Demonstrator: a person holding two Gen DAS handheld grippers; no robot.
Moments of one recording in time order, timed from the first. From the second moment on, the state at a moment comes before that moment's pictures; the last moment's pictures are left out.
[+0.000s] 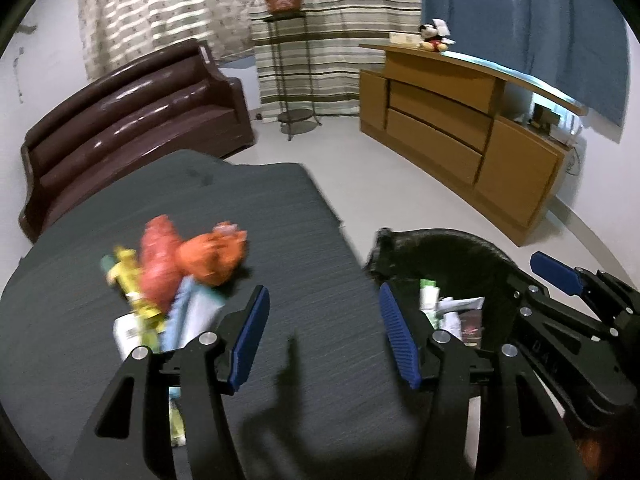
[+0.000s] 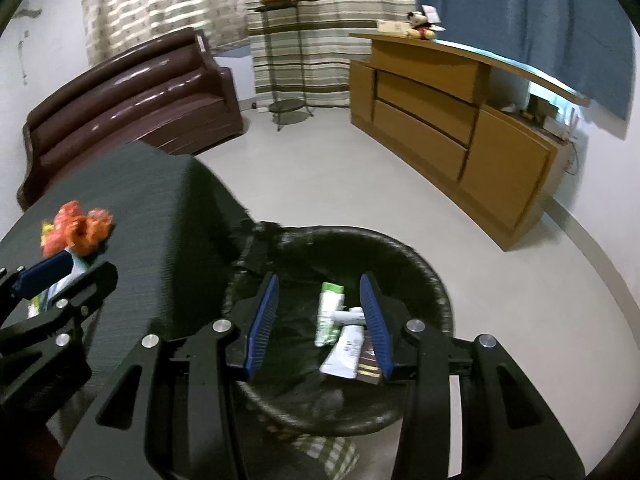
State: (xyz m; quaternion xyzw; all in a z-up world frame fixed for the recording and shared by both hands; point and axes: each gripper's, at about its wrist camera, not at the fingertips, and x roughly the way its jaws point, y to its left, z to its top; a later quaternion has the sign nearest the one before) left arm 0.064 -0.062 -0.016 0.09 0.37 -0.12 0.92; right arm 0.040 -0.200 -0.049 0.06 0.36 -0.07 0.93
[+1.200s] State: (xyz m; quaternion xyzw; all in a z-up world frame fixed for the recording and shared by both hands) left arm 0.041 0.166 -0.025 0.02 0.39 0.07 0.92; right arm 0.056 0.019 -0.046 -0.03 0.39 0.08 0.92
